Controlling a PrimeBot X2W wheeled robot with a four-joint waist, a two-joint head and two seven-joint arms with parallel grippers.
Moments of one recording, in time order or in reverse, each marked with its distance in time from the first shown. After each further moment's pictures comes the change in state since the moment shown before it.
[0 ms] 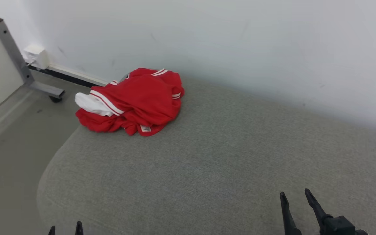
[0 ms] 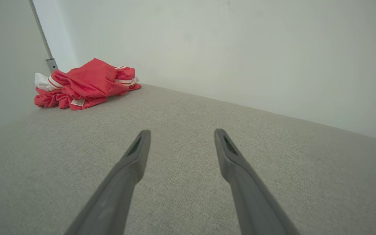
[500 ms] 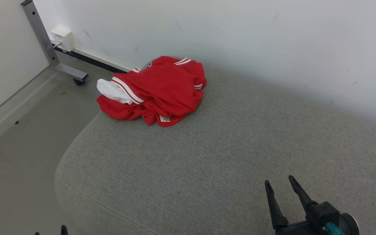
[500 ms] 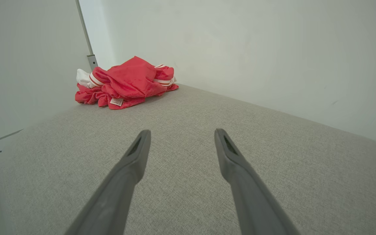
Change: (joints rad) left arm 0.057 -0.021 0.077 -0.093 -0.025 0.025 0.000; right arm -0.100 0.001 0.078 0.057 -0.001 0.000 -0.004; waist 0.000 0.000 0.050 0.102
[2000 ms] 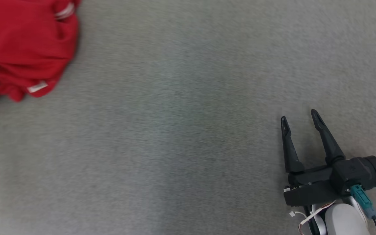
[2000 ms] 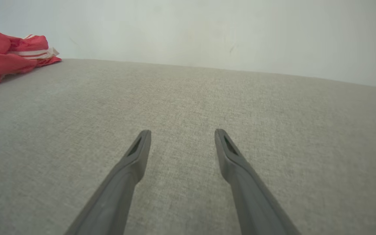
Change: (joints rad) left arm -1.018 0.384 0.134 0.281 -0.552 0.085 0.713; right arm -0.146 -0.005 -0.060 -0.269 -0.100 0.000 0.036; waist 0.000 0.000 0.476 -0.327
